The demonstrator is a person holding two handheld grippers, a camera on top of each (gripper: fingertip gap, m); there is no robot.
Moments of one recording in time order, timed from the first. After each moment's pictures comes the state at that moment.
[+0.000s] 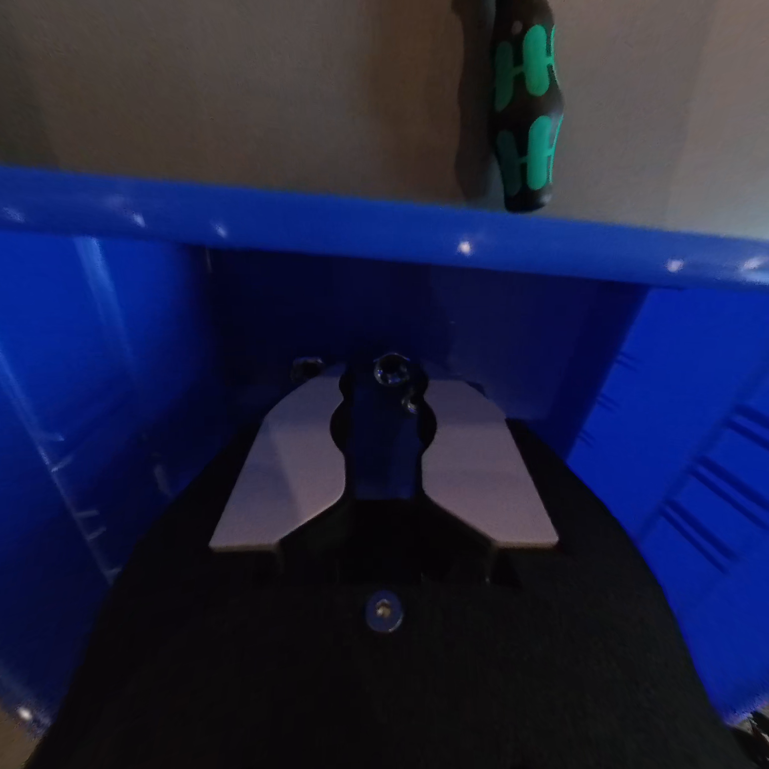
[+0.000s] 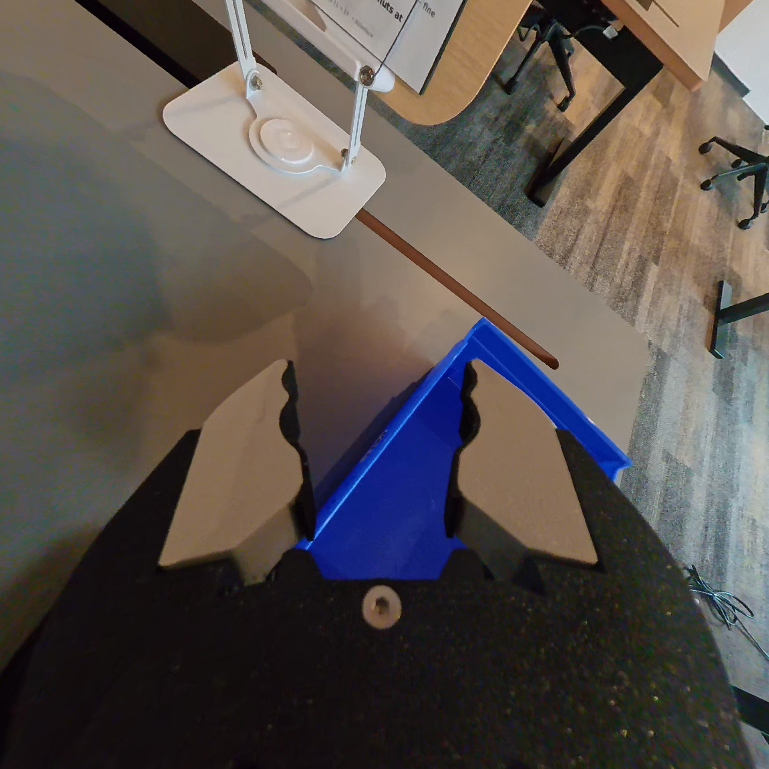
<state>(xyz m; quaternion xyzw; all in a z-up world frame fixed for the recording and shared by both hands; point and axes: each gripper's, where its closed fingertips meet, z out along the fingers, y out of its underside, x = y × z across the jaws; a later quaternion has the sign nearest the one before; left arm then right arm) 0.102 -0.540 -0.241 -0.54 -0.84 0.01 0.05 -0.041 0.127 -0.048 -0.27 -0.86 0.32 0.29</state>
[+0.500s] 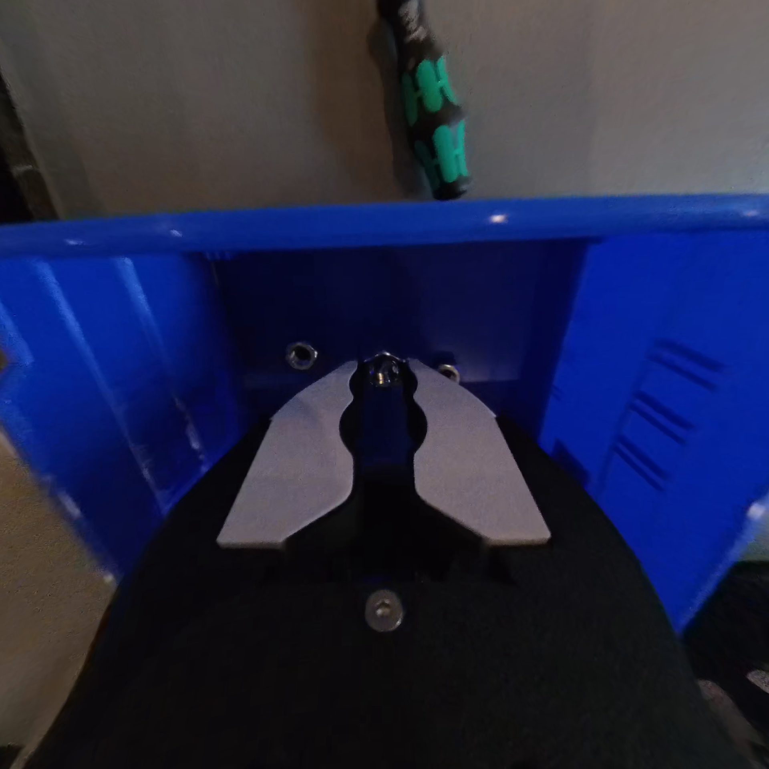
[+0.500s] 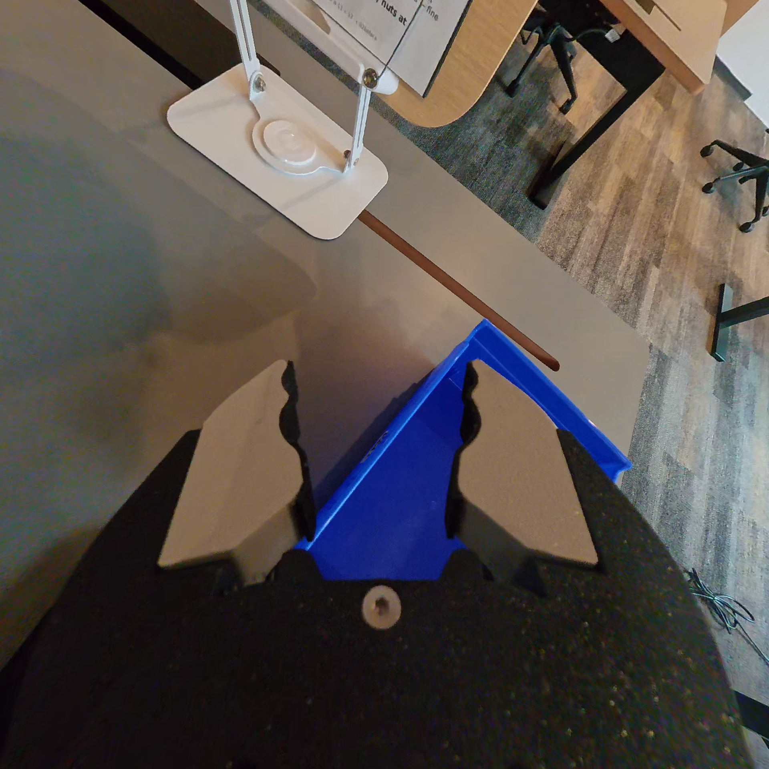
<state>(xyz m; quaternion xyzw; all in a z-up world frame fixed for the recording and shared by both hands) 0.097 -0.530 -0.210 -0.59 -0.81 0.04 0.03 -0.040 0.126 -0.047 -0.27 -0.86 0.32 0.29</state>
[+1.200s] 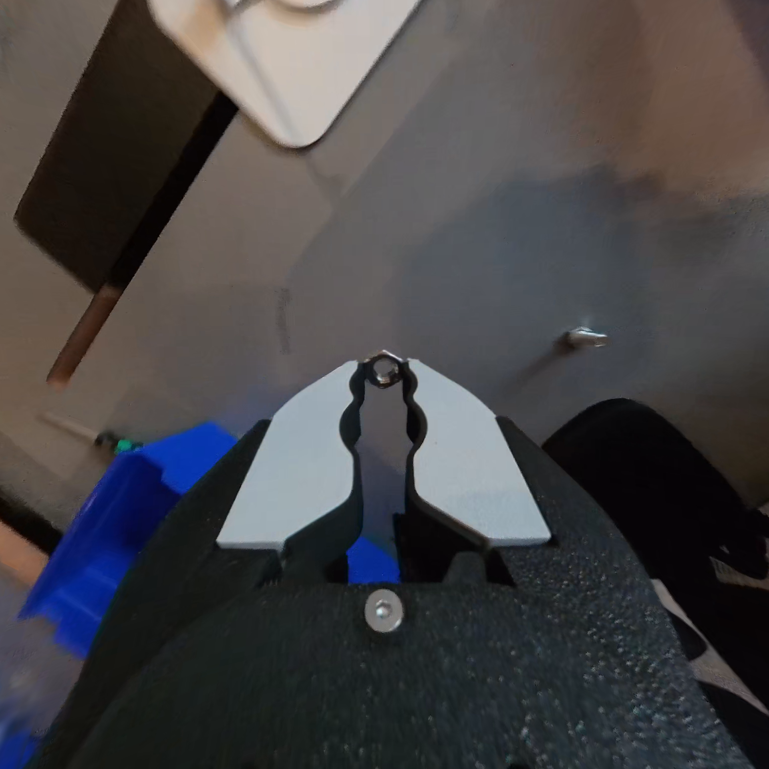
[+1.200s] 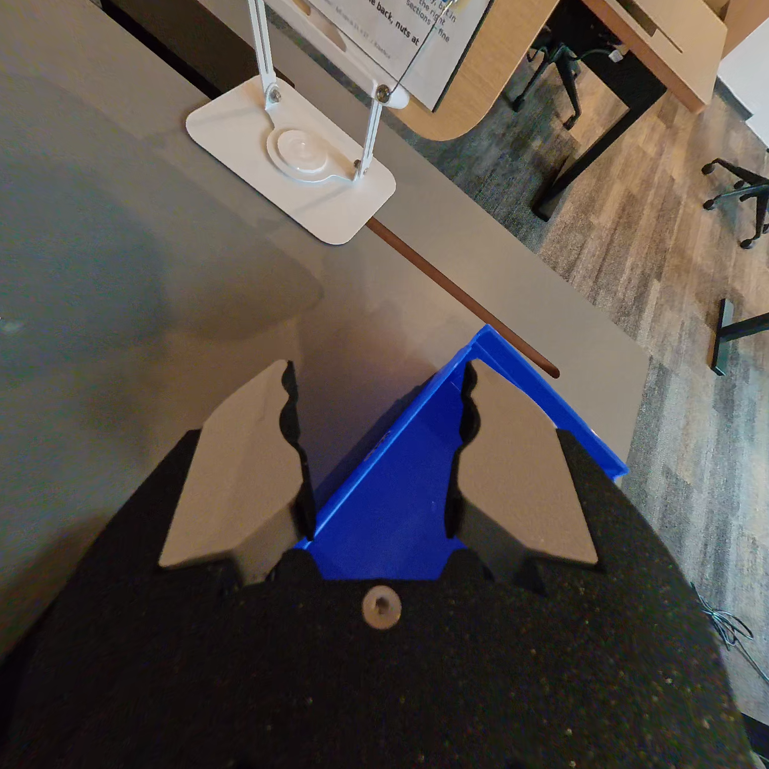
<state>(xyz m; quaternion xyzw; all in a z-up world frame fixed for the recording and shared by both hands) 0.039 -0.240 -0.095 -0.86 -0.48 0.12 0.12 -0.032 0.125 -0.041 -0.25 -0.86 0.33 0.29</state>
